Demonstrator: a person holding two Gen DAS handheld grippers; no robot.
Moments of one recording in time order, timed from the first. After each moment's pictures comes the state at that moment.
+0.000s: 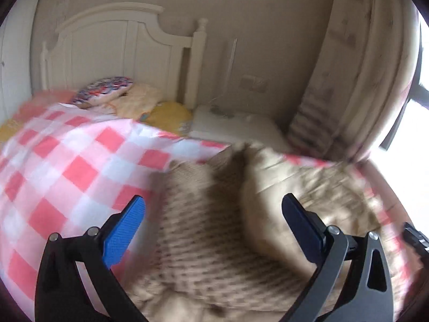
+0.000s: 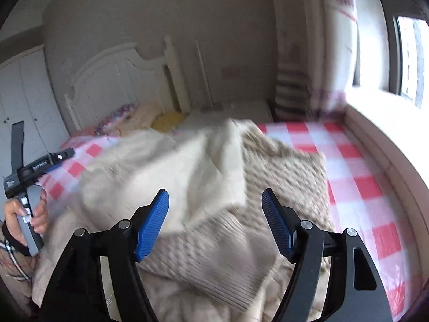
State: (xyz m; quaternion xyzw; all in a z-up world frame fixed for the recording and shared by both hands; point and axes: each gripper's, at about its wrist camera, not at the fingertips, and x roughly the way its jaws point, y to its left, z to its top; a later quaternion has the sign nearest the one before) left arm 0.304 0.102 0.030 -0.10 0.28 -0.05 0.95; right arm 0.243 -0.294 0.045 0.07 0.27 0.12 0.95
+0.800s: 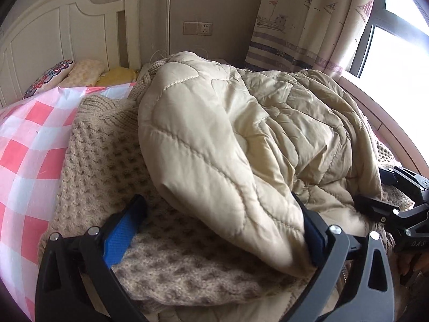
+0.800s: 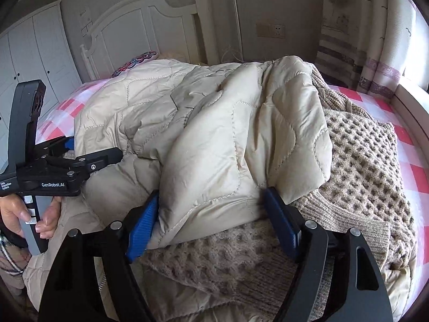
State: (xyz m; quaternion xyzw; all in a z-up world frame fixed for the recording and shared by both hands) left arm 0.323 0.004 -0.054 0.01 0.38 -0.15 0.91; right arm 0.301 -0.237 -0.029 0.01 0.38 0.17 0.91
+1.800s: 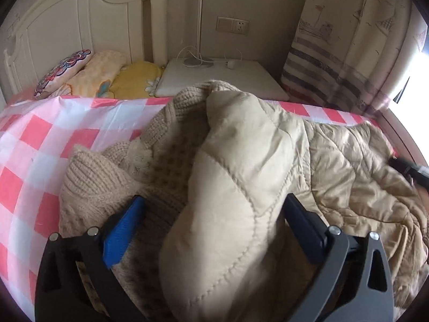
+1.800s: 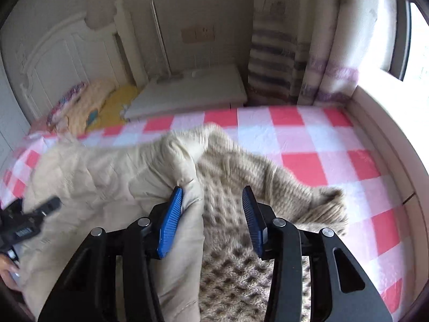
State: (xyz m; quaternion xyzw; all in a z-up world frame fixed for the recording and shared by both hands) left arm 0.443 -0.002 -0.040 -0.01 0.41 -0.07 0.91; right arm 0.423 -0.319 0.017 0.06 0.38 0.02 0.92
